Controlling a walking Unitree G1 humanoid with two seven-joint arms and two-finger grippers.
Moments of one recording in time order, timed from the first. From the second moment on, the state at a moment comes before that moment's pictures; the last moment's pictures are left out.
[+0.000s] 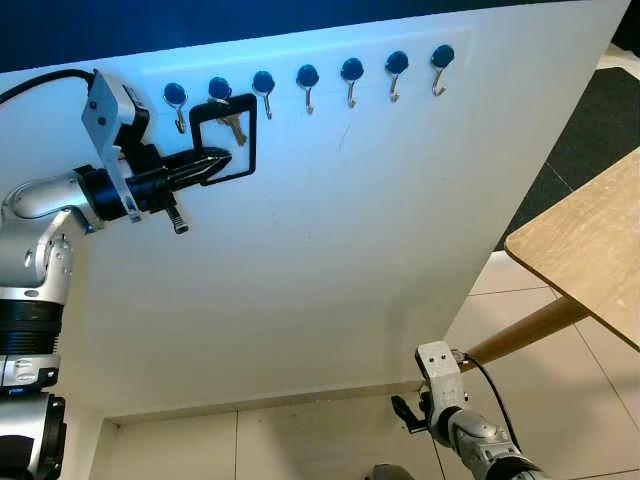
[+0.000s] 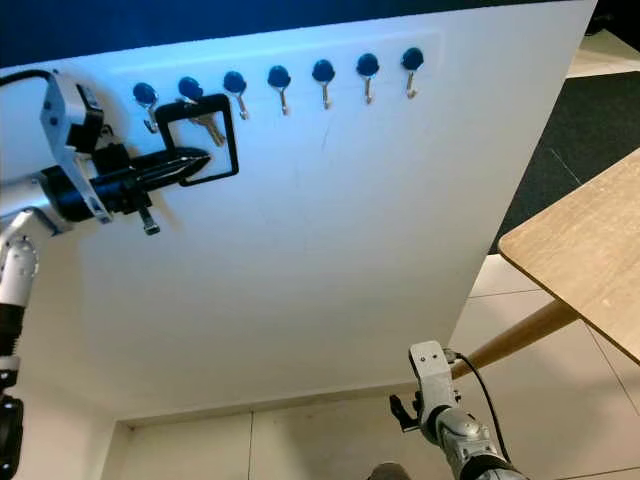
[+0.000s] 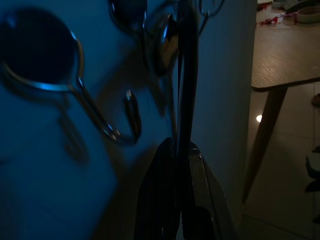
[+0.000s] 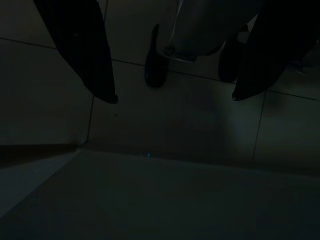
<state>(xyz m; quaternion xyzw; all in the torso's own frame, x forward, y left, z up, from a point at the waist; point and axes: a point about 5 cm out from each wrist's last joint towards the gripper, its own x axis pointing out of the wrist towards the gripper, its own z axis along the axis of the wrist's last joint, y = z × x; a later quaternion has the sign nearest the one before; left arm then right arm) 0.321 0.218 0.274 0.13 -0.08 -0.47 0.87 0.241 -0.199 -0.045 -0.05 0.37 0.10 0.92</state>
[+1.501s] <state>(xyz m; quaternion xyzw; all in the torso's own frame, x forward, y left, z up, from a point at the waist) 0.266 0.199 0.250 0.14 -0.03 -0.67 0.73 0.296 -0.176 0.030 0.25 0.12 0.27 0.92</state>
